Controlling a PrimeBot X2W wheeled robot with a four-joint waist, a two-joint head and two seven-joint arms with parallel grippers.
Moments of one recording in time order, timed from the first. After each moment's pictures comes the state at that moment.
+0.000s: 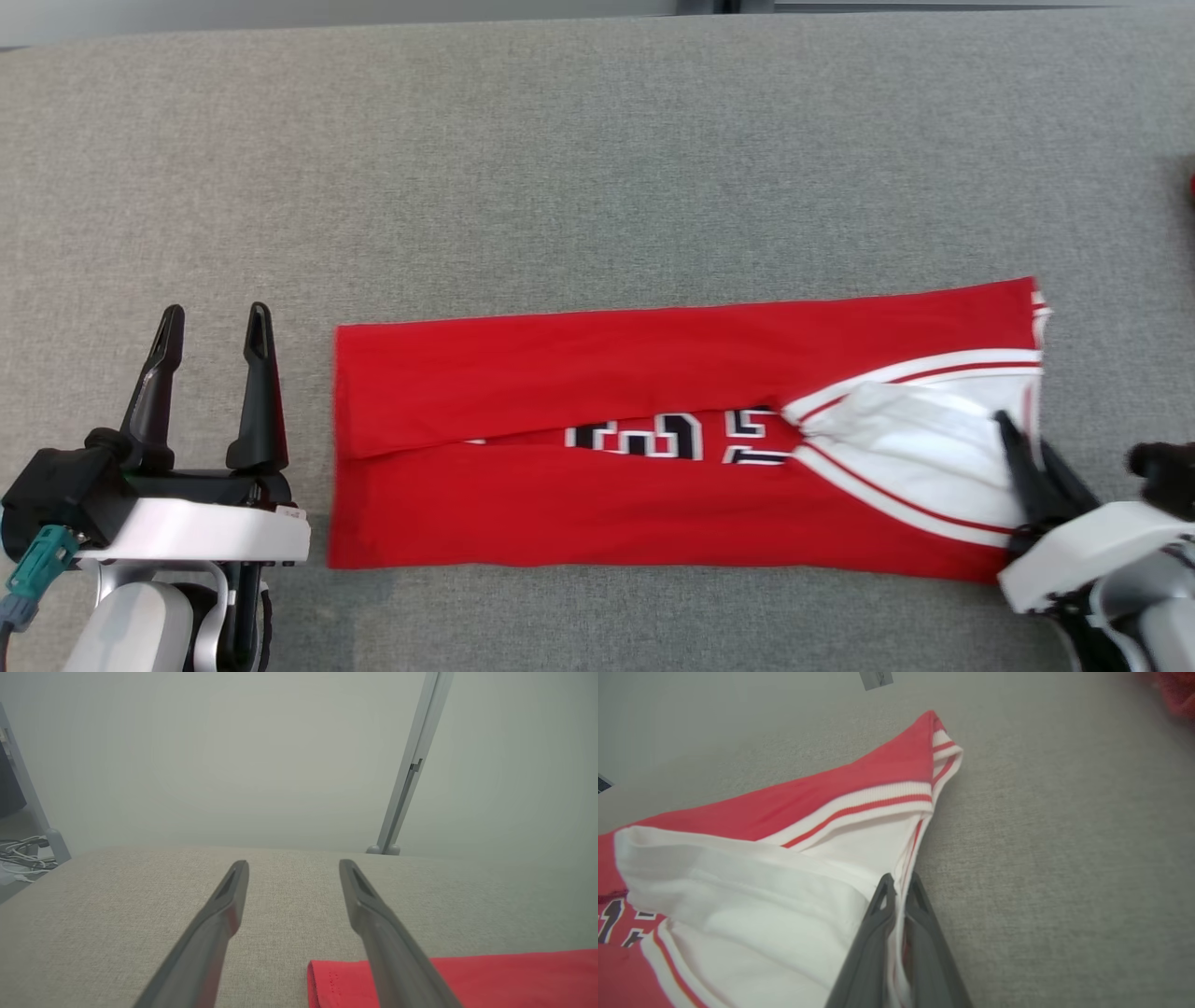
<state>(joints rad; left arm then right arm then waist) -0.15 0.28 -0.14 0.02 -0.47 0.10 -0.26 -0.17 -0.23 0.11 0.34 0.52 0.14 -0.06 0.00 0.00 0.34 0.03</state>
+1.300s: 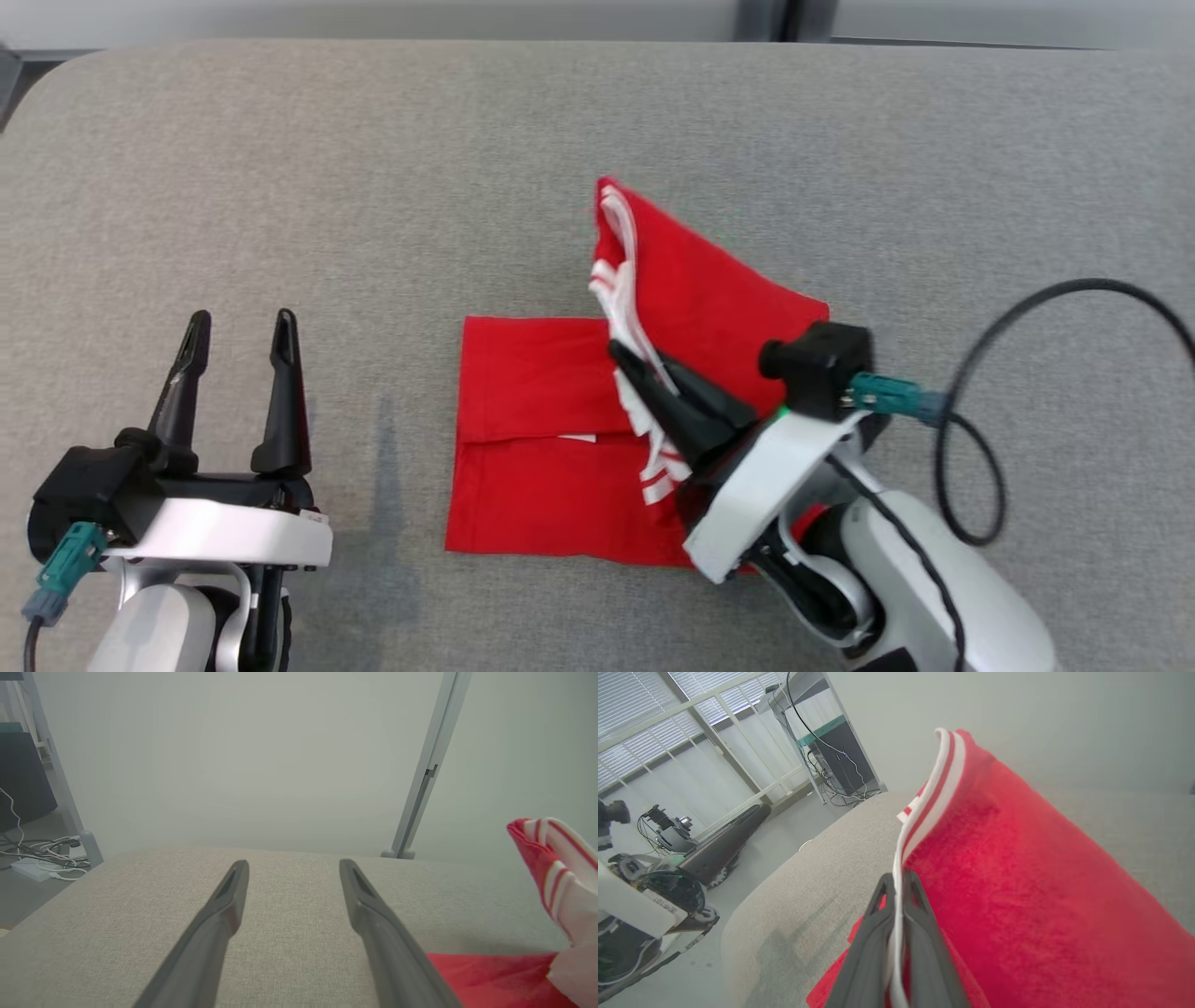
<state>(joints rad) -0.15 0.28 -0.18 0.01 -0.47 0.12 -0.24 -0.45 -0.06 0.57 0.12 0.53 0.13 0.11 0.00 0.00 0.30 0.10</state>
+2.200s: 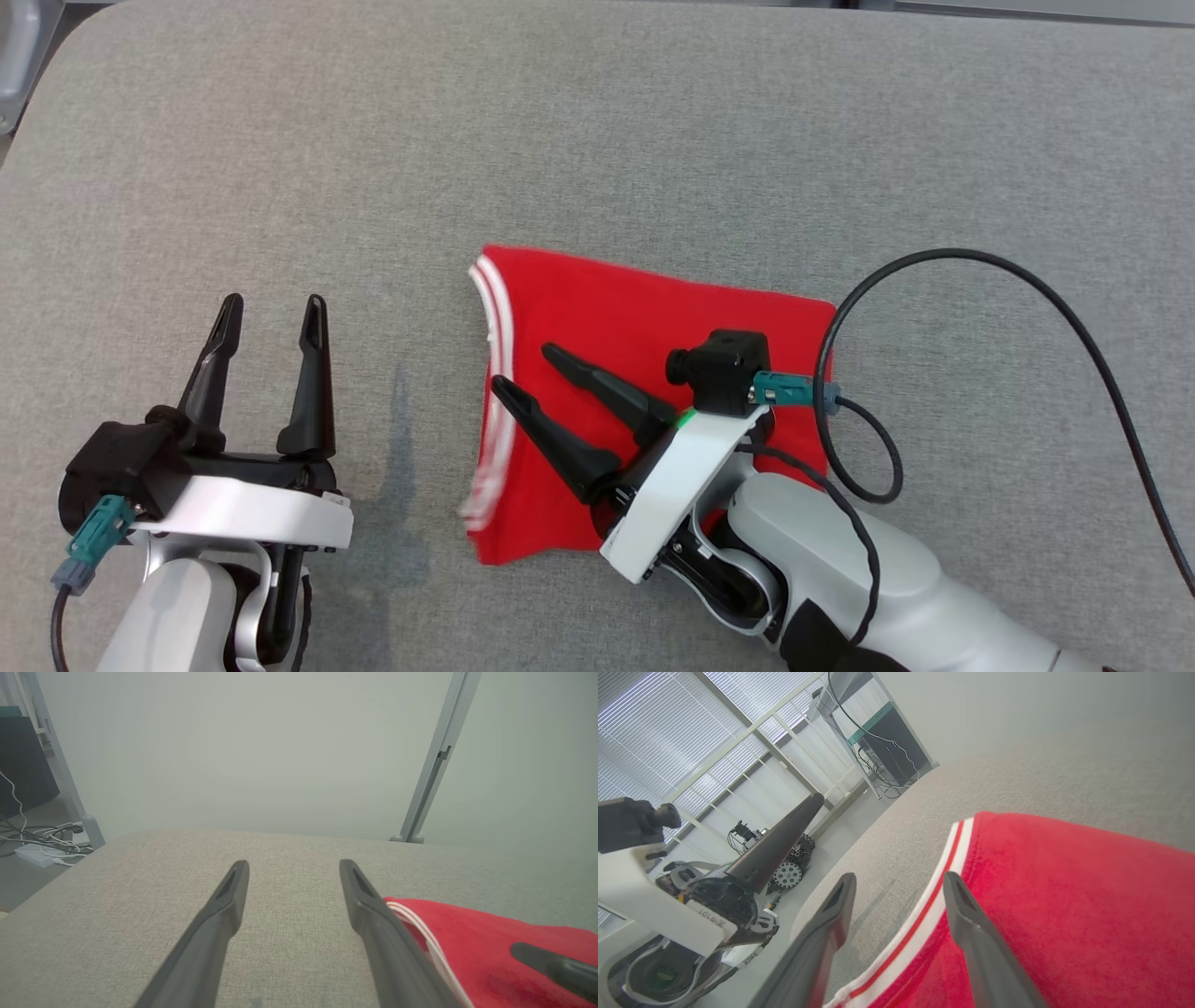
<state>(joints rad) -0.21 0.25 -0.20 0.09 -0.46 0.08 -0.26 -0.75 -0.05 1.07 0.50 1.02 0.13 -0.25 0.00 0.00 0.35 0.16</state>
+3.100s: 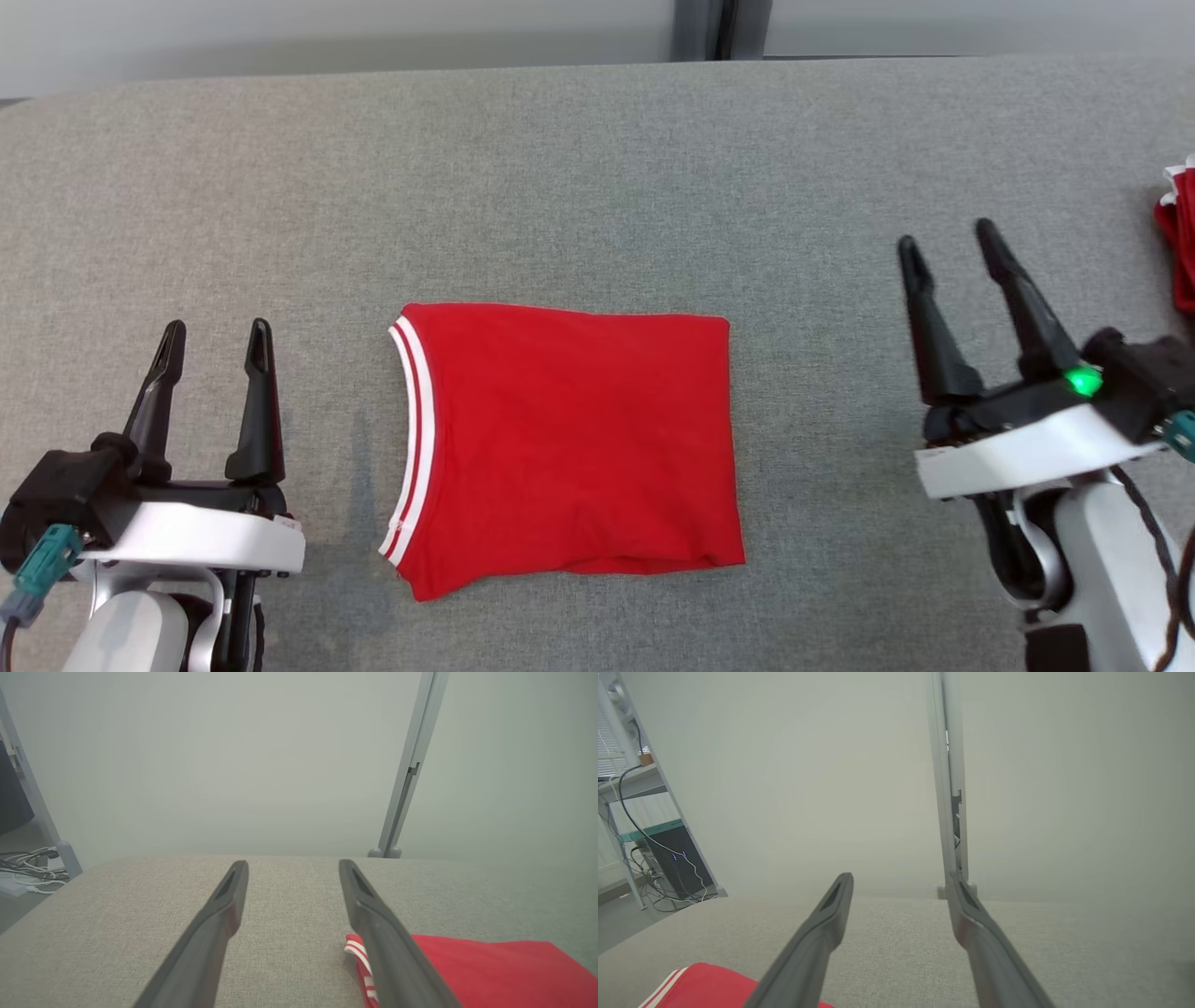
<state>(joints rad) -0.14 0.30 -0.15 0.04 -0.46 0.11 -0.24 -0.35 -0.14 0.19 0.15 0.35 0.13 -0.24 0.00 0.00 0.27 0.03</state>
